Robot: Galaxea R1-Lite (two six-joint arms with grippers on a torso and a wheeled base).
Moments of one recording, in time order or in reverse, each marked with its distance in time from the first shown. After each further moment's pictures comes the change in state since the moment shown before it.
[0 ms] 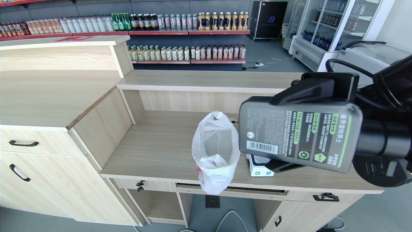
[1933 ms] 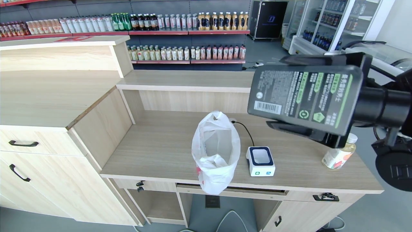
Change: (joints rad) left arm 0.000 0.000 0.000 0.000 0.000 0.000; right arm -0.075 -0.079 0.081 0.041 -0.337 0.004
